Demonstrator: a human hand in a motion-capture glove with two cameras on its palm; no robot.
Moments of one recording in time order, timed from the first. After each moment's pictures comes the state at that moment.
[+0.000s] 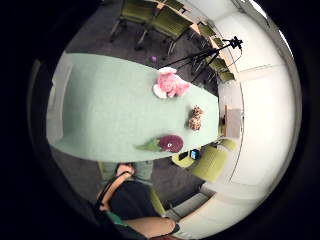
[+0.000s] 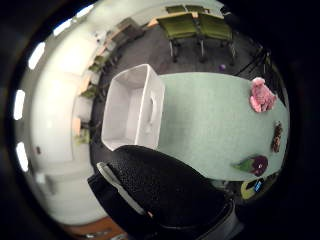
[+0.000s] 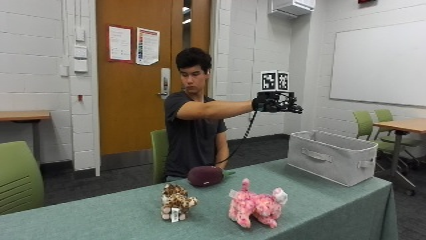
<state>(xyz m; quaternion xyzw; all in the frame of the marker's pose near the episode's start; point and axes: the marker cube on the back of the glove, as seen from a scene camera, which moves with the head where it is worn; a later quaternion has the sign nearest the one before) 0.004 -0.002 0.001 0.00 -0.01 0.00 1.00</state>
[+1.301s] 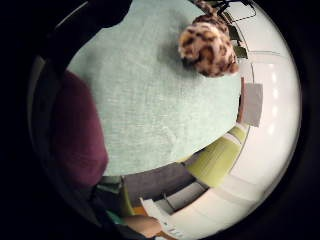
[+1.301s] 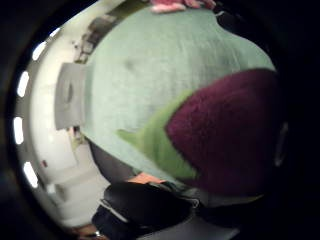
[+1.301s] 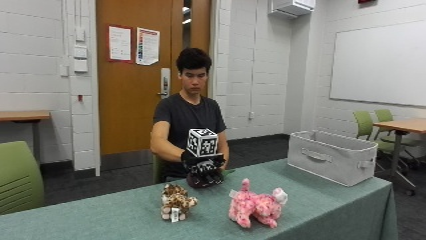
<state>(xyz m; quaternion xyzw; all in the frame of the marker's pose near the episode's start) 0.272 0.148 0.236 -0.11 0.00 0.05 0.99</state>
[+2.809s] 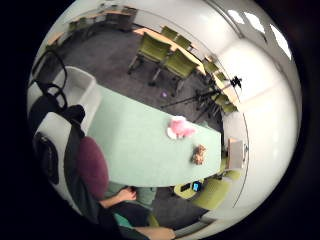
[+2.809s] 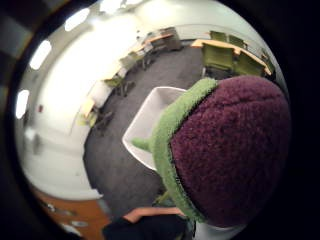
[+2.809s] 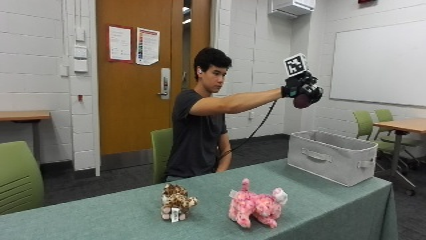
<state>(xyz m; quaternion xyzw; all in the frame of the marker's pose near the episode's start) -0.154 -0.027 -0.083 0.15 -0.04 -0.19 0.97</state>
